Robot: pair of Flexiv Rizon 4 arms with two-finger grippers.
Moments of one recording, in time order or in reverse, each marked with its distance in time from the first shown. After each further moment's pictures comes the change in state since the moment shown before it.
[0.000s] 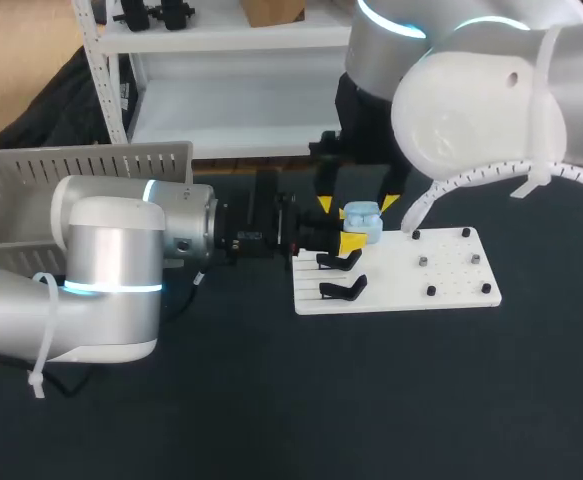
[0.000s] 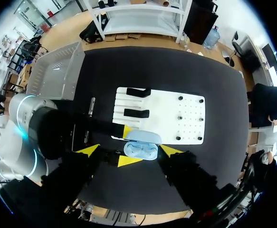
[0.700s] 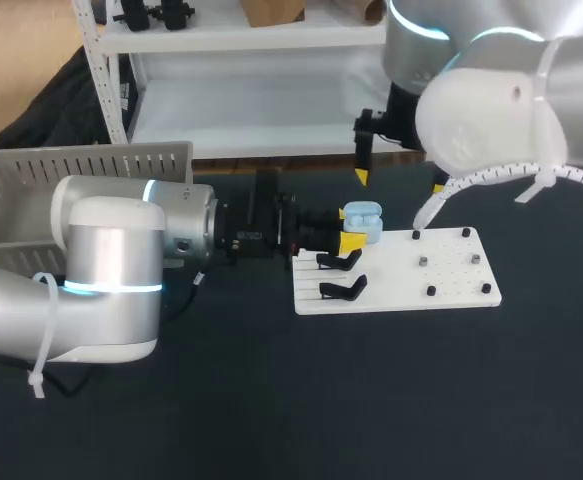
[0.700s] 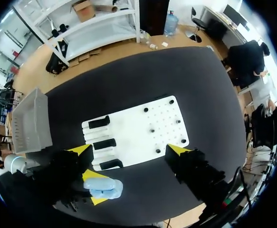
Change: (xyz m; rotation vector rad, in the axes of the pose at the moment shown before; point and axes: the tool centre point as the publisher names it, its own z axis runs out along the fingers) left arm 0.000 0.000 0.000 0.000 0.000 0.000; right arm -0.043 -0.075 0.022 0.121 -0.066 0.372
